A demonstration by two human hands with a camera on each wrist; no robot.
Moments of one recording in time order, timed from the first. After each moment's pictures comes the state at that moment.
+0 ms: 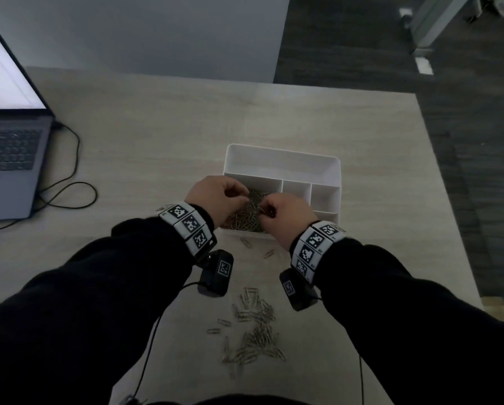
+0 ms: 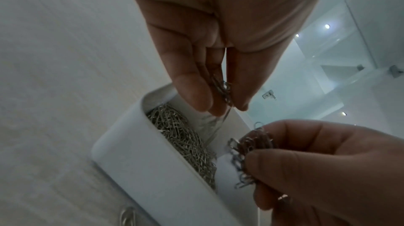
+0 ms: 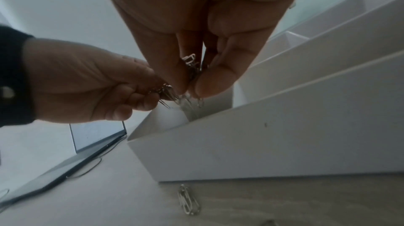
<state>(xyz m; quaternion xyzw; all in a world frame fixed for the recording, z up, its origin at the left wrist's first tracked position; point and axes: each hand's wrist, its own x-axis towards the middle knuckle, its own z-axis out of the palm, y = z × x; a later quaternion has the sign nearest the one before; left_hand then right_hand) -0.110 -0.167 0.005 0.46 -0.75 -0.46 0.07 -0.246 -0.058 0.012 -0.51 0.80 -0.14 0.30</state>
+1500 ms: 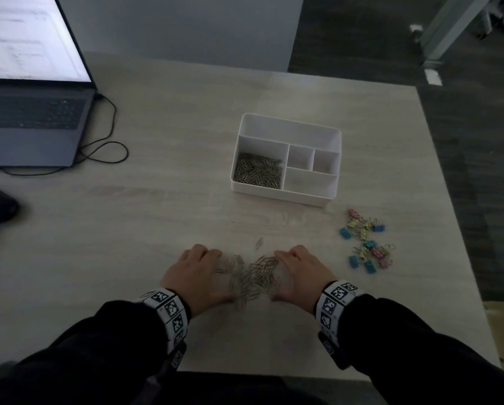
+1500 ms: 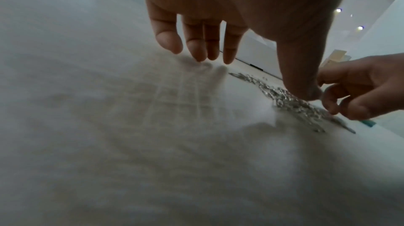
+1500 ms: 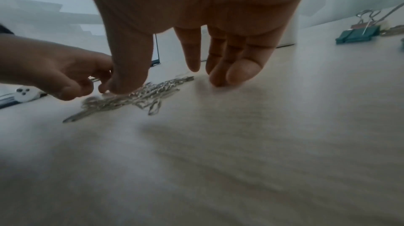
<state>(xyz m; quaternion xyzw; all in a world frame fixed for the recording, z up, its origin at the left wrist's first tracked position) 0.052 0.017 -0.056 0.42 -0.86 -0.24 -0.14 -0.187 0.128 -0.044 -0.57 0.74 0.02 0.37</state>
